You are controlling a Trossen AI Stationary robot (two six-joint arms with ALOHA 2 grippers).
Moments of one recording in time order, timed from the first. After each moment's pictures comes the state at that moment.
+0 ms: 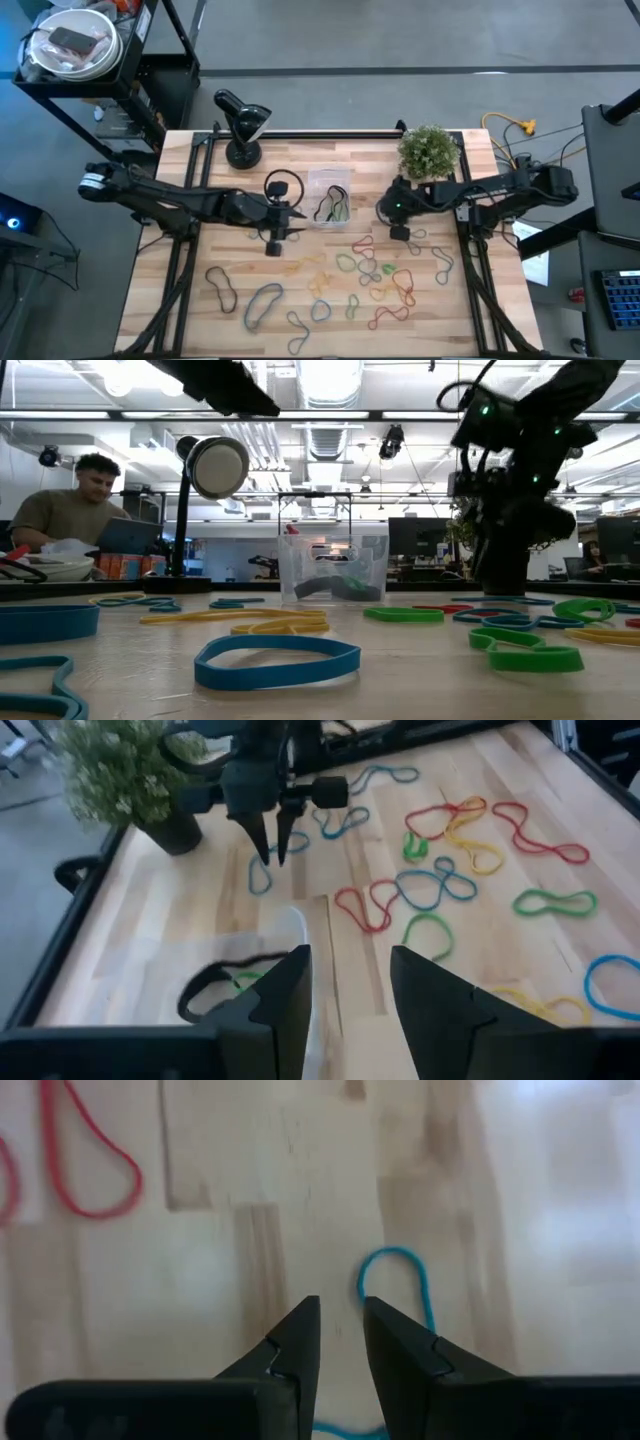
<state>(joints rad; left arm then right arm) -0.16 1.20 0.88 -0.16 -0.19 0.12 -0.13 1.33 0.56 -0.35 0.12 -0.05</state>
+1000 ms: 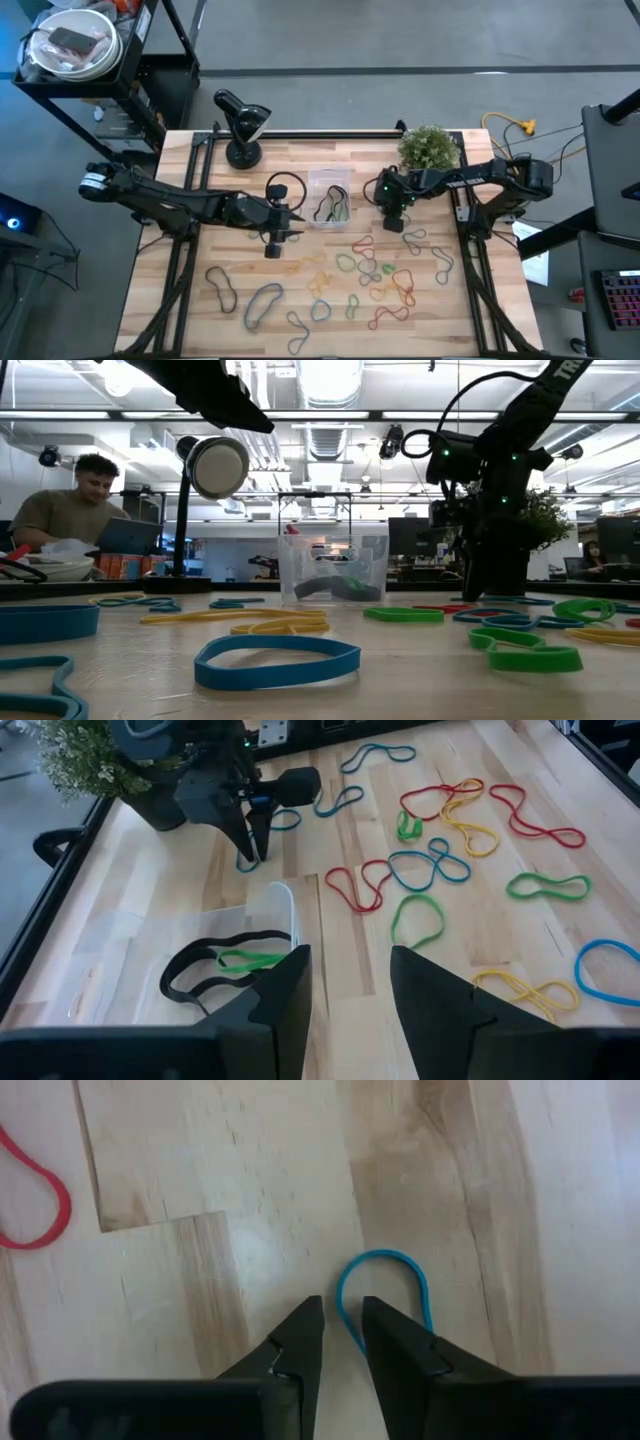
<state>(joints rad) -0.17 1.21 0.86 -0.17 -0.19 0.08 -0.30 1.55 0.64 -0.36 -0.08 -0.08</state>
